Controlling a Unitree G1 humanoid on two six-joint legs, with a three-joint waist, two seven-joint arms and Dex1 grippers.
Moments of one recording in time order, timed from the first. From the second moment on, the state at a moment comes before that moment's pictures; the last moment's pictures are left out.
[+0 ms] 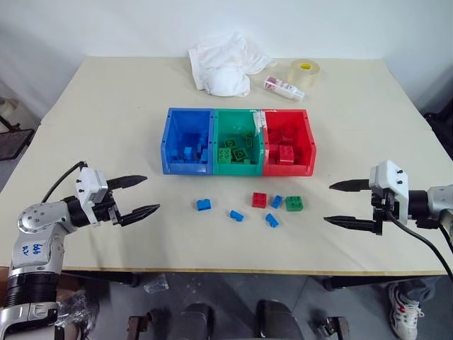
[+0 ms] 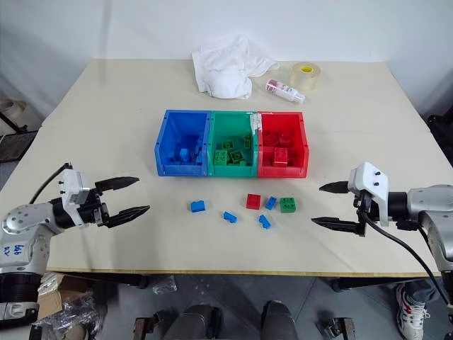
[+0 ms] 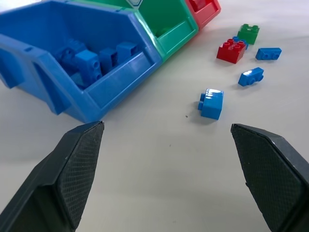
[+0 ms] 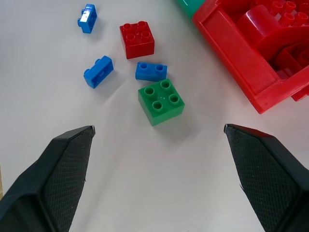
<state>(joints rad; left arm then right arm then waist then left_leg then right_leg) -0.28 0.73 0.25 0.25 -0.45 0.03 -1.19 -0.27 -1.01 -0.14 0.00 0.42 0.31 1.29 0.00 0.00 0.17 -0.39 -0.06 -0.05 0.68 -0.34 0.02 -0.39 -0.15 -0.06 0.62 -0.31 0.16</state>
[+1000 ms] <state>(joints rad) -0.30 0.72 0.22 0.30 -0.44 -0.01 -1.25 -0.27 -1.07 -0.14 0.06 0.33 0.31 1.27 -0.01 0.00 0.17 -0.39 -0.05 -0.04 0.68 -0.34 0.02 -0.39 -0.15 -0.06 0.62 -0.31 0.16</state>
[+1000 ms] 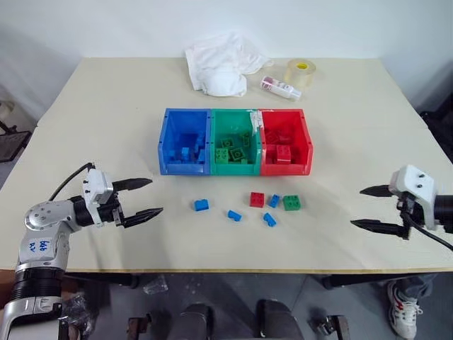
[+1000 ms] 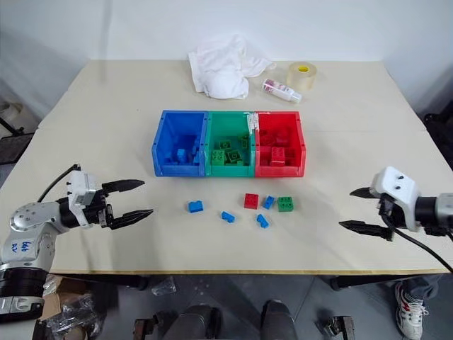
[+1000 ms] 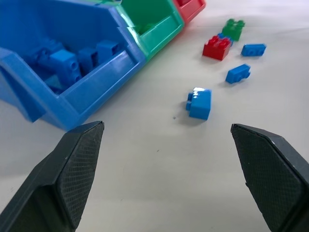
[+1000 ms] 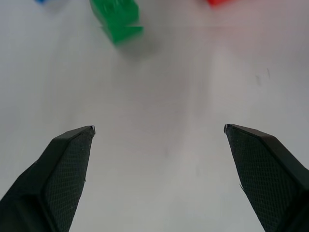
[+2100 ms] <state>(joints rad) -0.23 0.67 0.22 0.17 -0.47 0.01 -1.23 -0.70 -0.76 0.08 0.17 0.22 0.30 1.22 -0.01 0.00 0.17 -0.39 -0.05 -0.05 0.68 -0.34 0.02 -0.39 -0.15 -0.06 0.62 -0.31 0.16</state>
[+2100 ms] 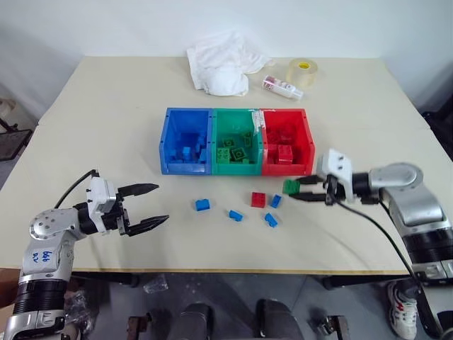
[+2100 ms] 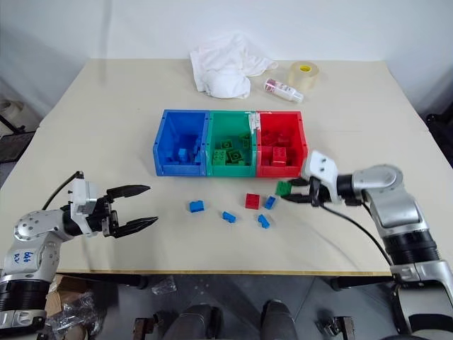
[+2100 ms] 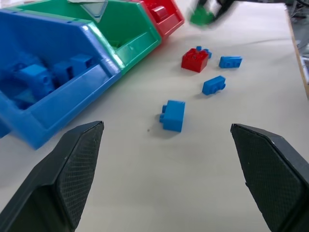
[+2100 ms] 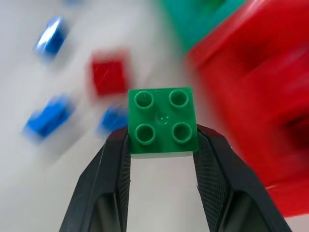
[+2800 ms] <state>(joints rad) -0.26 0.65 0.22 0.18 -0.47 -0.01 -1.21 -1.16 -0.38 0.19 0.83 0.02 0.00 0.99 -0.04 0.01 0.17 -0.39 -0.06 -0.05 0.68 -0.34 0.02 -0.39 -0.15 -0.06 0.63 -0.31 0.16</state>
